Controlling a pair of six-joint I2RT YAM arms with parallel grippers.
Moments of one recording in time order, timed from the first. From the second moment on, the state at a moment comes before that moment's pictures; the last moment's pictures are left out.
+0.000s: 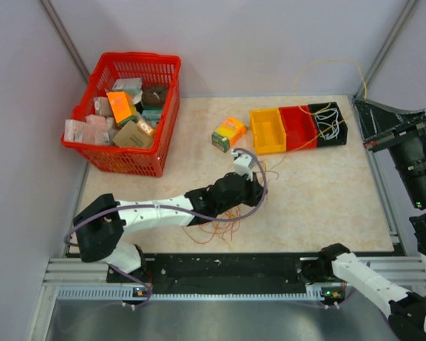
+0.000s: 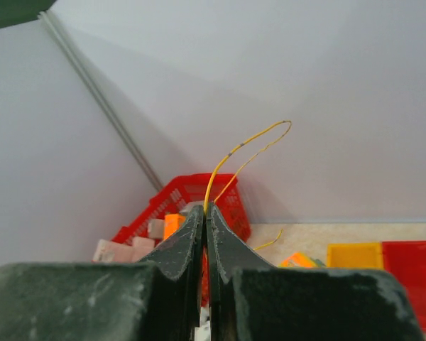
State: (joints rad) left arm -1.13 1.57 1.03 0.24 -0.19 -0.65; right arm 0.41 0.78 1.62 -0.46 0.01 0.48
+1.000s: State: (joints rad) left arm -0.93 1.07 0.61 -0.05 -0.22 -0.56; right arm 0.41 0.70 1.43 -0.63 0.27 0.23
